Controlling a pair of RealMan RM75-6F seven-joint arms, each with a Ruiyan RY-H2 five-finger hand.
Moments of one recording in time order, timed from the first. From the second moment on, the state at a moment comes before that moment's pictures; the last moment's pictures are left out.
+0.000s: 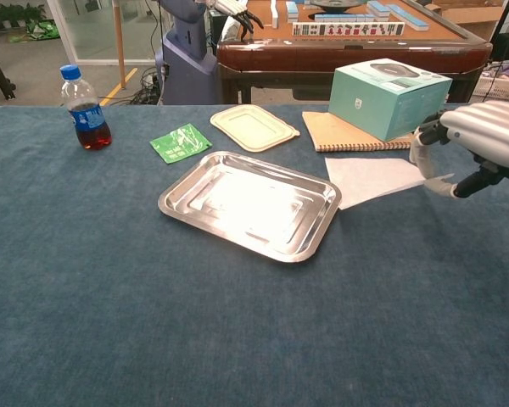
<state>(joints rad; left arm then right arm) 0.01 -1.09 -0.04 -1.68 1.46 1.56 0.08 0.54 -1.50 0.10 -1.28 -1.47 1.14 -0.19</state>
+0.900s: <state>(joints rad) 0.02 -1.09 -0.04 -1.69 1.47 1.58 0.10 0.76 -1.36 0.30 -1.47 -1.50 1.10 -0.15</state>
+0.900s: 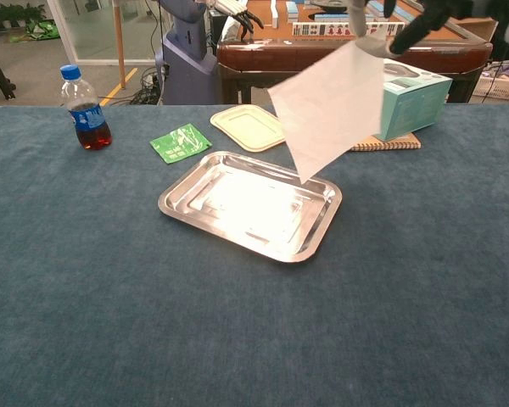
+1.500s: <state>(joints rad) 0.04 -1.09 -0.04 -1.68 1.46 1.59 0.08 0.86 -1.48 0.23 -1.35 -1.61 1.11 -0.01</state>
